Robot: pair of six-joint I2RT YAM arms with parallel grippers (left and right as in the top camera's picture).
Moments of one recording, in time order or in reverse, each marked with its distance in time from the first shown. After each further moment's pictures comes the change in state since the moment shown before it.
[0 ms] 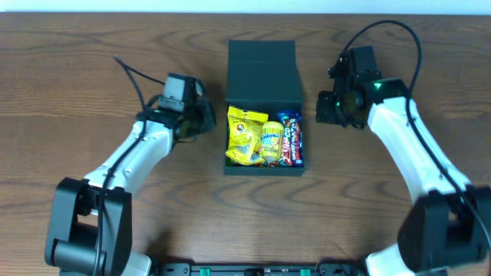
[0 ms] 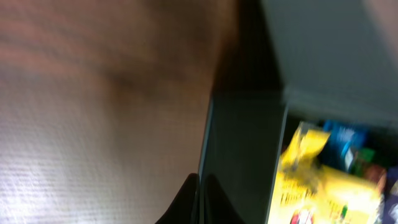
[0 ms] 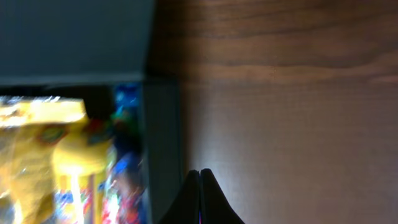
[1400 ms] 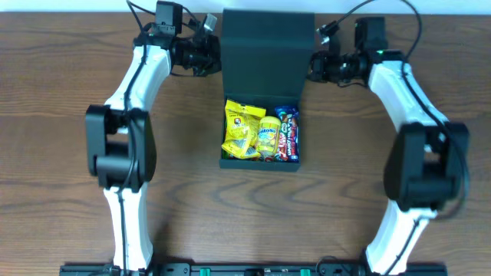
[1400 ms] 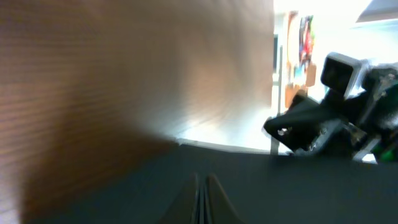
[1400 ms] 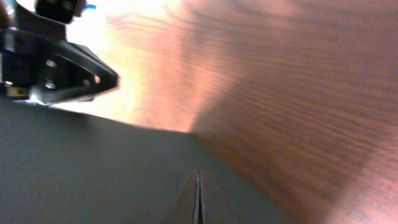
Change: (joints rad) left arm 0.112 0.564 0.872 -0.375 0.737 0.175; right arm -0.115 0.315 0.314 0.219 -0.761 -0.152
